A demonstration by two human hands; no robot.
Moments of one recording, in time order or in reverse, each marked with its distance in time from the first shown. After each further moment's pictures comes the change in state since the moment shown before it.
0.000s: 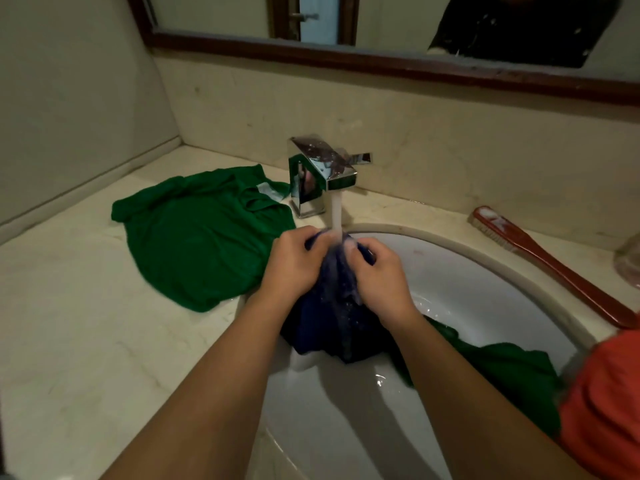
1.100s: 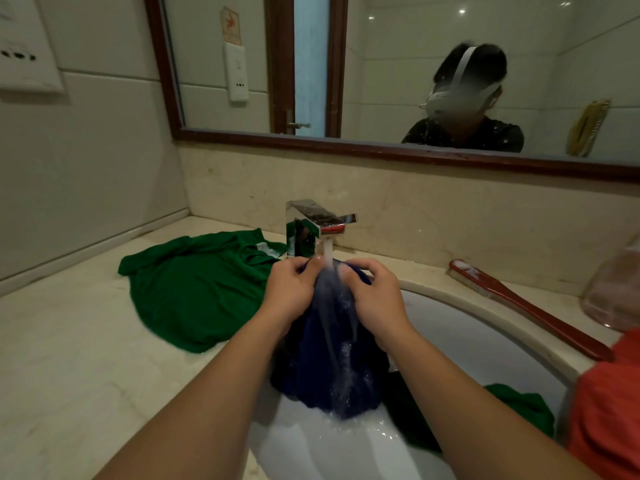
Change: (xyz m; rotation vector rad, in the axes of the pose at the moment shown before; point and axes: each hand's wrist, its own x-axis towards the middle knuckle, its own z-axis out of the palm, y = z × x) left_hand 0.005 0.023 -0.005 -0.303 0.069 -0.050; right_hand 0.010 -0.022 -0.007 0.111 0.109 -0.172
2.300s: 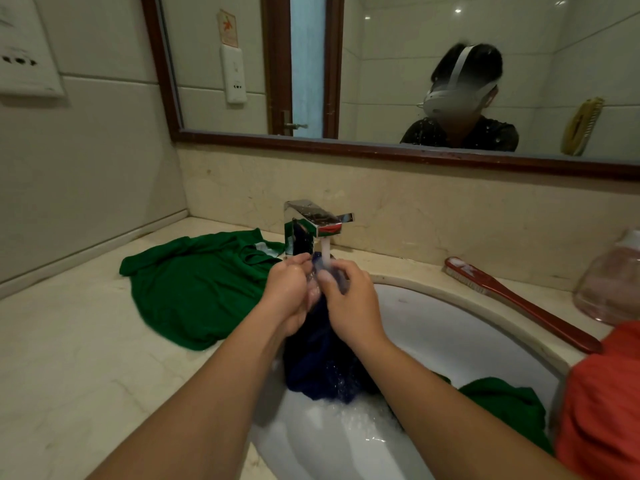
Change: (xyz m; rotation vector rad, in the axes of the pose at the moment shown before) left_hand -0.004 0.011 0.006 -0.670 -0.043 -0.331; right_hand -0.025 -0.007 0.021 -0.218 -0.028 -0.099
